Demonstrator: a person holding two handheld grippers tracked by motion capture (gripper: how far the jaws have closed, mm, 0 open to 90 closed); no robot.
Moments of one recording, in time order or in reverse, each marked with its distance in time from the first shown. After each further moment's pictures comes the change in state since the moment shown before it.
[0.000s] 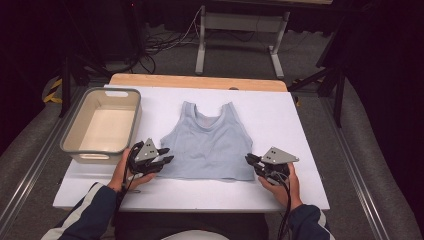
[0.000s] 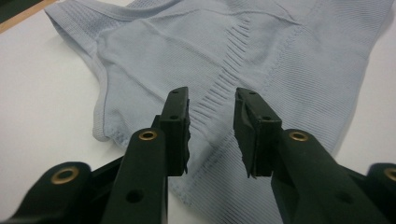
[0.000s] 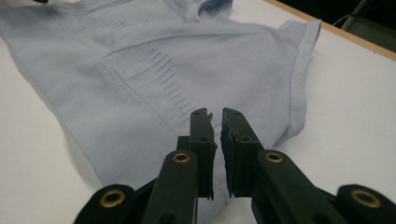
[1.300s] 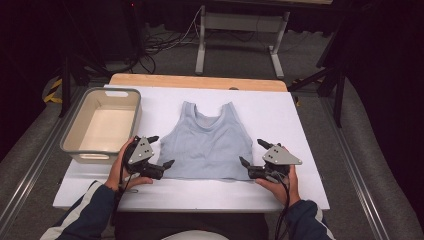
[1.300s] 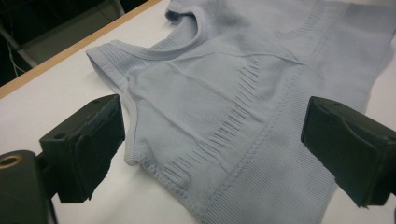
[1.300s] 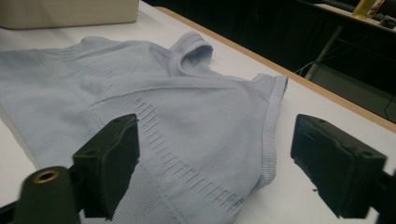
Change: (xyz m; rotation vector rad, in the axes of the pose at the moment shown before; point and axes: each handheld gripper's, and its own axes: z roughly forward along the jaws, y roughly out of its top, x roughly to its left) left arm -0.003 0.004 -0.018 -0.122 0.075 0.004; right arm 0.002 0.011 -0.004 -0.164 -0.084 -0.052
